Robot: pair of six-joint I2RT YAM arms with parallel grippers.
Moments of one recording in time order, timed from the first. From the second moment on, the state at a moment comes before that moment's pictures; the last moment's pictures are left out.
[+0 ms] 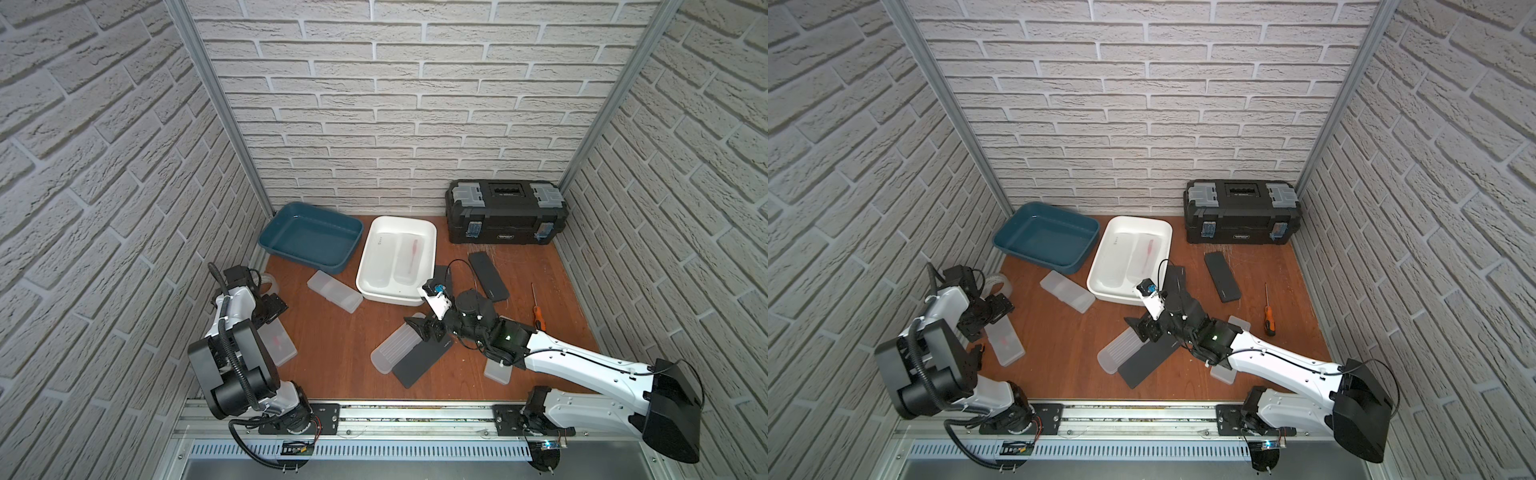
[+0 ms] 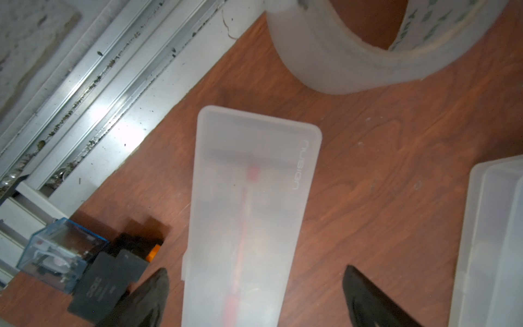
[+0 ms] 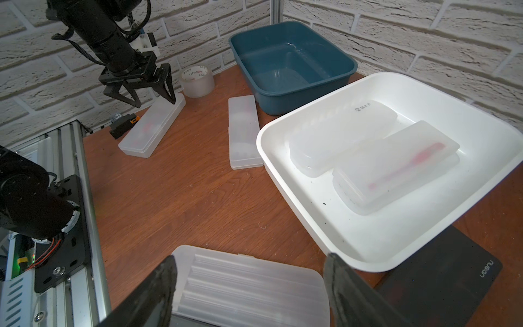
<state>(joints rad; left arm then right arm) 0.49 1.46 0.92 -0.81 0.02 -0.33 0.88 1.14 0.71 -0.02 -0.01 0.07</state>
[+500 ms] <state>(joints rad) 0.50 1.50 0.93 -0.73 0.04 -0.25 0.94 1.06 0.71 -0.03 0.00 0.07</state>
